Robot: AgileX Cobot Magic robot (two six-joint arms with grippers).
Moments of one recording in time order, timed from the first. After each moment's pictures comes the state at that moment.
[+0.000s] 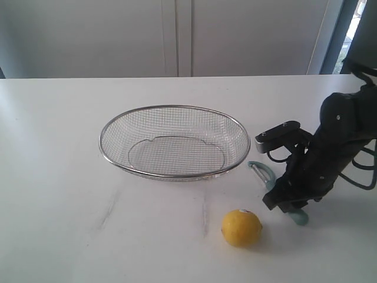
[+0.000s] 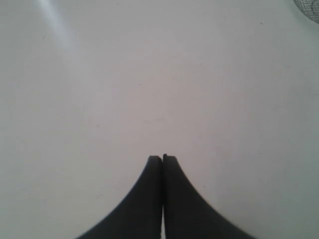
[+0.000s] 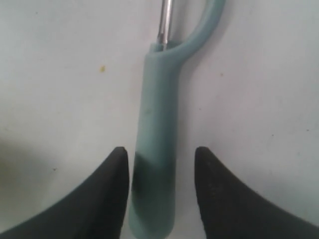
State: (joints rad) left arm 0.04 0.00 0.02 -0.06 0.52 0.20; right arm 0.26 1.77 -0.92 0.09 0.60 -0.35
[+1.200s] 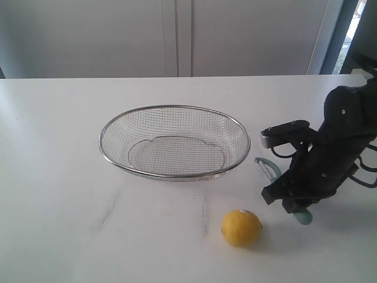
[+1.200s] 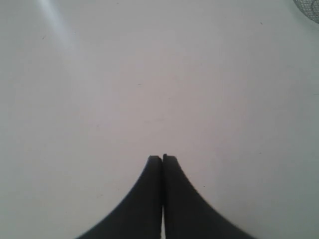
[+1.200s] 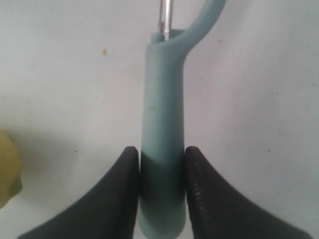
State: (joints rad) left arm 0.04 0.00 0.02 -0.06 0.52 0.20; right arm 0.26 1.73 -0.92 0.09 0.69 -0.19
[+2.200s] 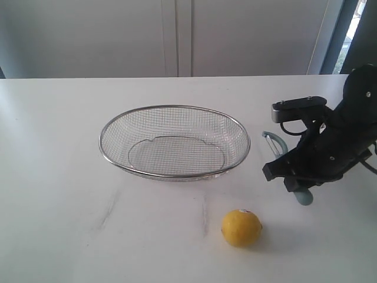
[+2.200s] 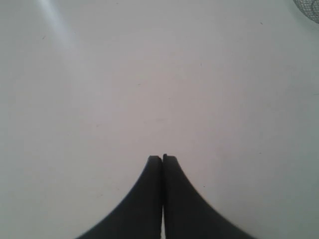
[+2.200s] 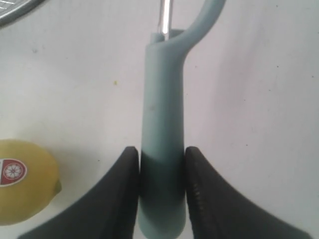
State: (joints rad) left arm 0.04 0.00 0.02 -0.06 0.52 0.20; right arm 0.26 1.59 -0.92 0.09 0.69 -0.08
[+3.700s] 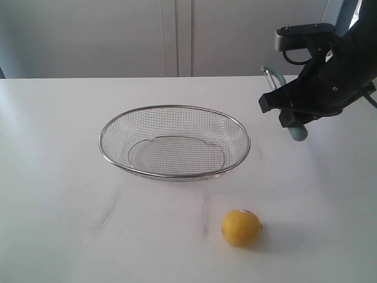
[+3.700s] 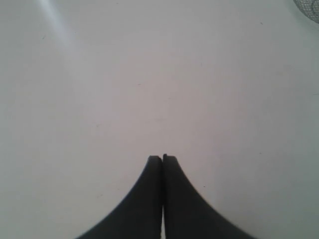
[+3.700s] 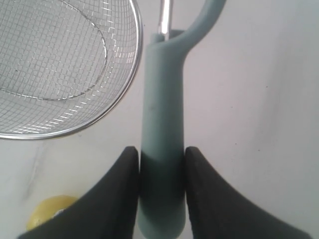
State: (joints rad) left arm 0.04 0.00 0.02 -0.06 0.52 0.20; right arm 0.26 1.55 -1.21 0.06 0.83 -0.03
